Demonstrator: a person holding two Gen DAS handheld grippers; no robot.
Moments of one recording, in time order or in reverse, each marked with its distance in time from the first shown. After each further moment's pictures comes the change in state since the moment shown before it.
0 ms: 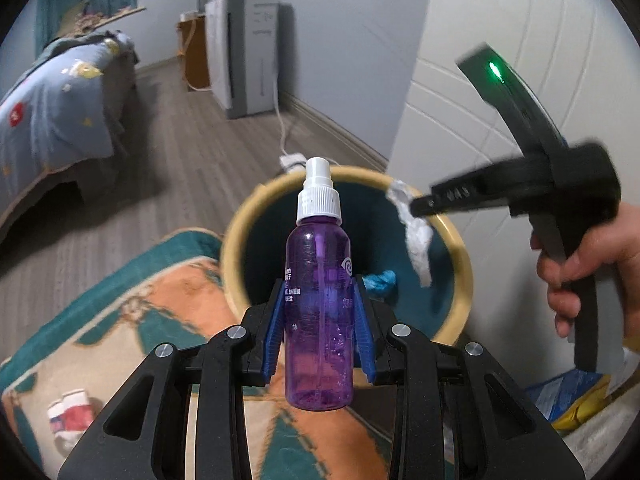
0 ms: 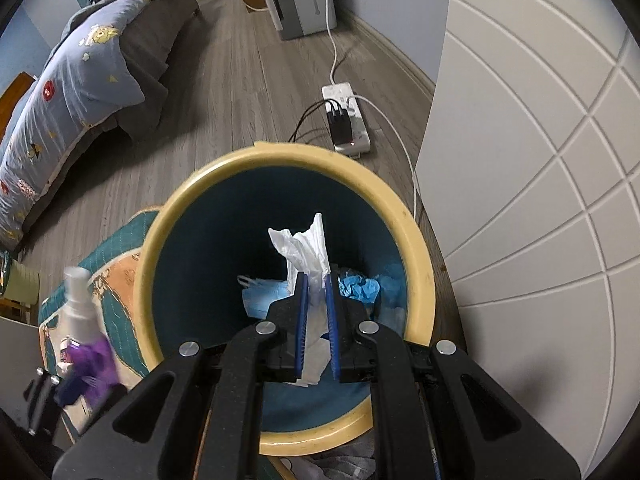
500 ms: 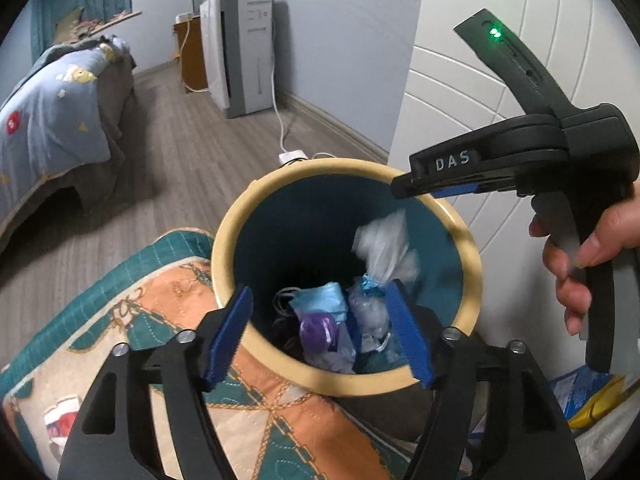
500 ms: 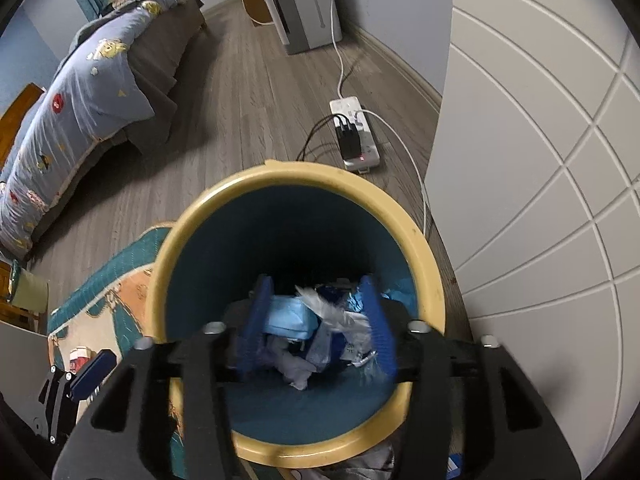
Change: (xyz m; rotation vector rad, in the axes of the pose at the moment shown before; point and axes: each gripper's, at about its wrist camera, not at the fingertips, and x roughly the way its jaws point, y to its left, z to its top) left arm 0.014 -0.001 -0.001 0.008 -0.007 0.030; right arm -0.009 0.001 0.008 0.013 -0.060 0.048
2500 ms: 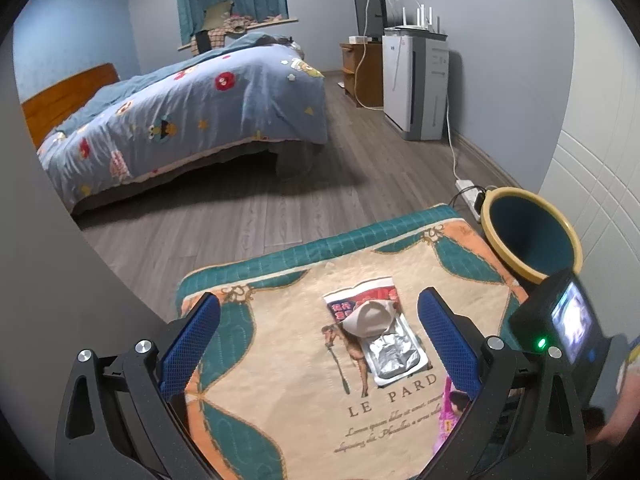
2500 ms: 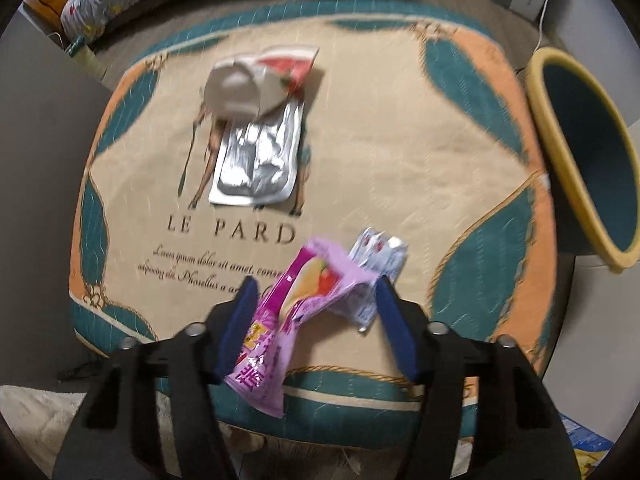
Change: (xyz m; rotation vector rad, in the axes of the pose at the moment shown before) left arm -0.254 0.186 -0.123 -0.248 -0.084 0.431; right arm 0.010 0.272 -0.251 -0.524 0.342 0.078
